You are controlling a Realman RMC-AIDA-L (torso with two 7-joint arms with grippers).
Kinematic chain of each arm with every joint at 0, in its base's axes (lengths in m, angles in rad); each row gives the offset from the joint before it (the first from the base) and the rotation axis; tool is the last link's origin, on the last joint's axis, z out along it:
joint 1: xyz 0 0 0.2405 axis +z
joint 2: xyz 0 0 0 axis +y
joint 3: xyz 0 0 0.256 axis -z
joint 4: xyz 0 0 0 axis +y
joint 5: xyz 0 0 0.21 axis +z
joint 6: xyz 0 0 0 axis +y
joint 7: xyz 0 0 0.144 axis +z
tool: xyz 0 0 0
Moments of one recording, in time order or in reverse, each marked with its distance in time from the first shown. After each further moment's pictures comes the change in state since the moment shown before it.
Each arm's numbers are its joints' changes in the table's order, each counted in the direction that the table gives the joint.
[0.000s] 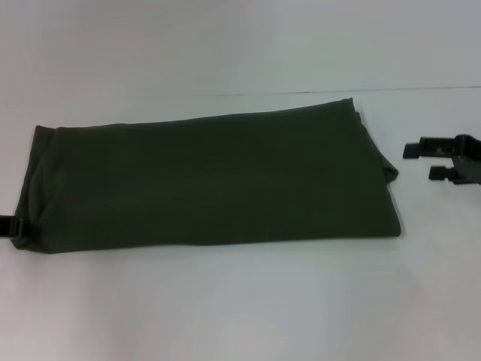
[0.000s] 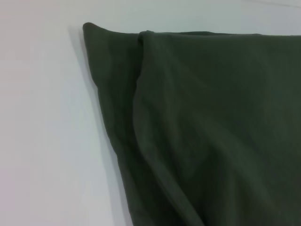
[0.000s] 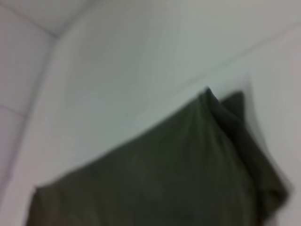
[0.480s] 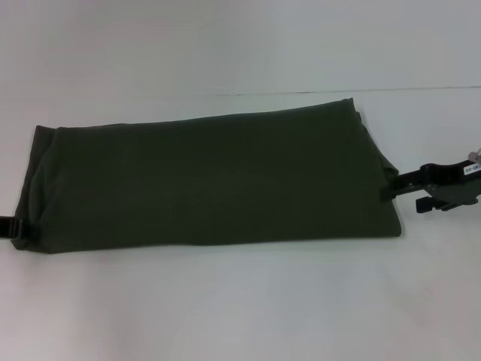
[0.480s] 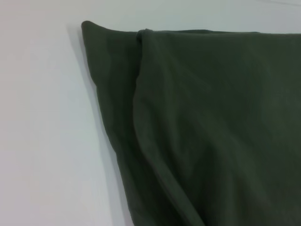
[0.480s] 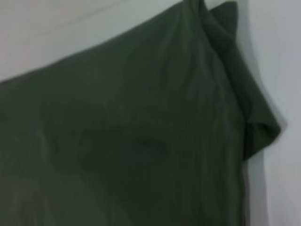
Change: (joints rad) left arm 0.000 0.001 0.002 0.003 0.002 0.011 0.004; right arm 0.144 0.005 0.136 -0.006 -0.289 -0.045 0.181
